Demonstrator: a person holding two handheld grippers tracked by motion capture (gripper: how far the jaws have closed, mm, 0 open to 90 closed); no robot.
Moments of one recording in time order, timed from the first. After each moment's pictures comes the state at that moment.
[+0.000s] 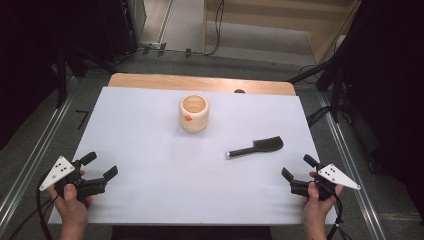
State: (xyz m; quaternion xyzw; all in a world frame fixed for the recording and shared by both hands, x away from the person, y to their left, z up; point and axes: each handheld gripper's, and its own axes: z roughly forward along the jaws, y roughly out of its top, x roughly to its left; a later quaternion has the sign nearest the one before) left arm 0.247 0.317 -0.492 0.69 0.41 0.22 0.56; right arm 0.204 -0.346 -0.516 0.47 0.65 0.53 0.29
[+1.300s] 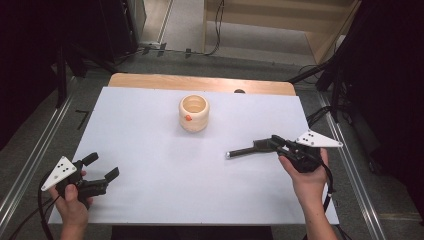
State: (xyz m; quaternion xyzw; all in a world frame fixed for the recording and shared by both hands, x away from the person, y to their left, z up) left arm 0.247 0.314 -0.493 0.70 0.40 0.21 0.56; right arm 0.255 -0.286 -0.421 0.42 0.74 0.47 0.22
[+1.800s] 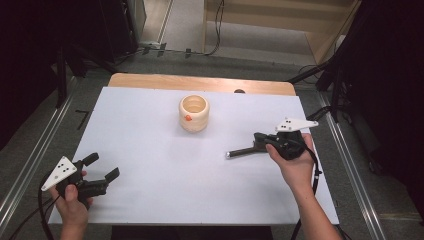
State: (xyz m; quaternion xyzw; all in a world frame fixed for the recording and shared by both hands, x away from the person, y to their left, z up) left arm 0.247 0.314 -0.493 0.70 0.39 0.21 0.56; right arm 0.293 -0.257 -0.413 0.38 0.81 0.42 0.17
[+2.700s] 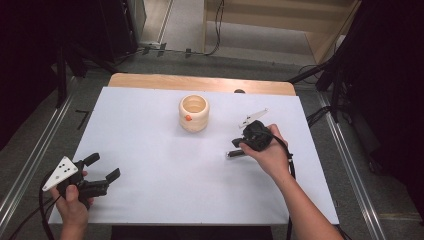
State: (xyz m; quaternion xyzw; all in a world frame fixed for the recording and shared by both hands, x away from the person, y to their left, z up) left arm 0.247 0.312 -0.493 0.70 0.39 0.21 0.56; right arm 0.348 -0.197 -0.446 0.35 0.89 0.28 0.07
